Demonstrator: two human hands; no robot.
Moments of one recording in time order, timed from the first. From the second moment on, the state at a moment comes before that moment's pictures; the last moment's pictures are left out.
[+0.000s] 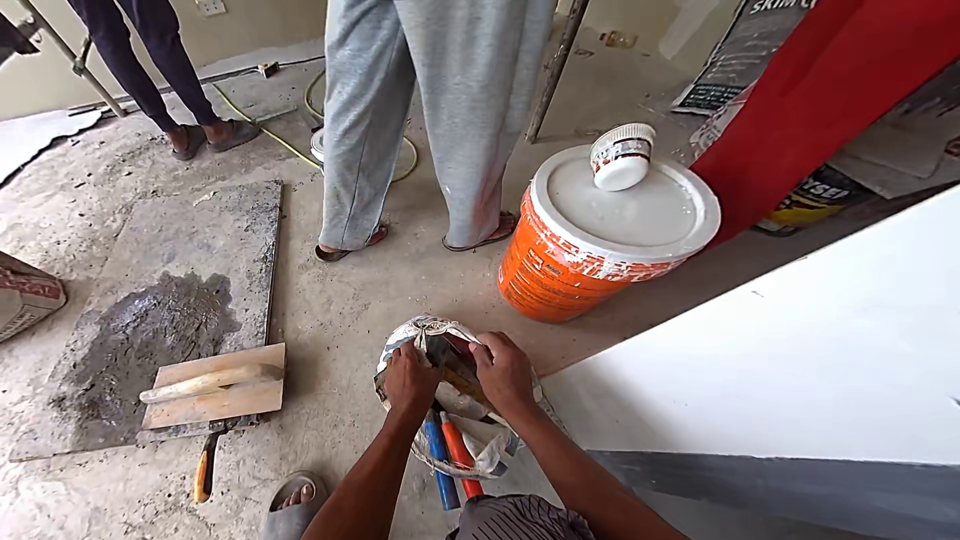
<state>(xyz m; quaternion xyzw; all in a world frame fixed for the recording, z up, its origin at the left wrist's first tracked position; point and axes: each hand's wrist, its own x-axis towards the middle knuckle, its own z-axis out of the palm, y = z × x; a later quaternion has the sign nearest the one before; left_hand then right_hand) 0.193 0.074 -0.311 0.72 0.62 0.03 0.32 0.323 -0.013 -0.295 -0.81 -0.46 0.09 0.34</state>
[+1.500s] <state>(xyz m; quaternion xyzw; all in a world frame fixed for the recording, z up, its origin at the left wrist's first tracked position) 0.135 0.011 -0.426 0.29 0.60 0.03 0.74 0.280 -0.152 -0.398 -0.83 -0.18 0.48 0.21</state>
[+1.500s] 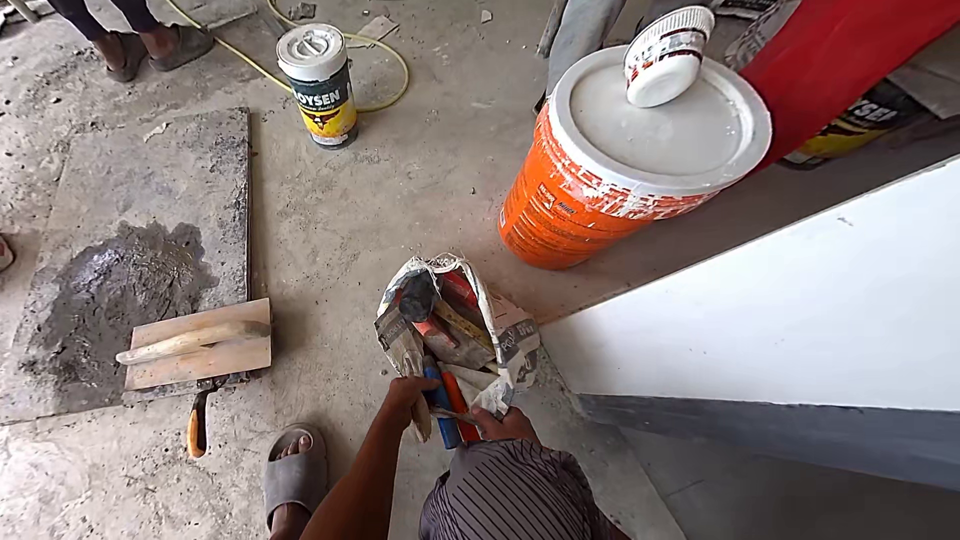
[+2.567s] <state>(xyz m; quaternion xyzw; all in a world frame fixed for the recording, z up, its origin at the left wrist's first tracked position) 0.125 -0.028 -0.371 0.28 0.56 0.01 0.78 0.251 -0.198 -0.249 -0.79 -0.30 0.39 0.37</state>
